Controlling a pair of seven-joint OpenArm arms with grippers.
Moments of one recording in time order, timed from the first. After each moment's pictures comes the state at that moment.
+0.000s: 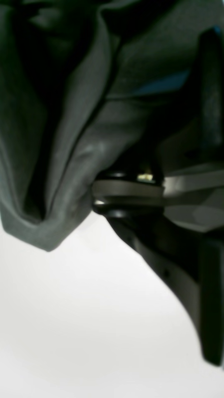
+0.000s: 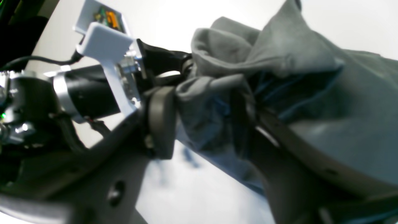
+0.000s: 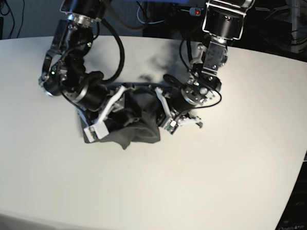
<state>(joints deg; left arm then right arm) -2.2 3.2 6.6 67.2 11.9 -24.9 10.2 -2.9 -8.5 15.4 102.3 32.3 40.4 -68.7</state>
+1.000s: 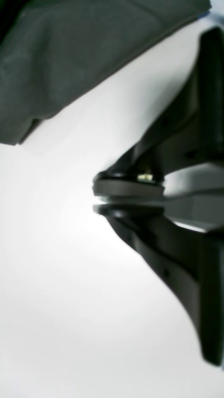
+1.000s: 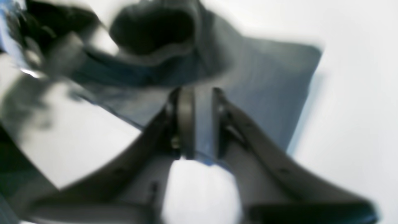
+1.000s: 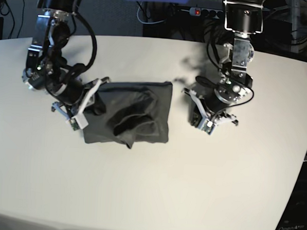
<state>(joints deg) 1.0 -2.7 -4.2 73.7 12.3 -26.1 12.1 -6.0 3.4 12.5 100.6 20.4 40.4 -56.9</state>
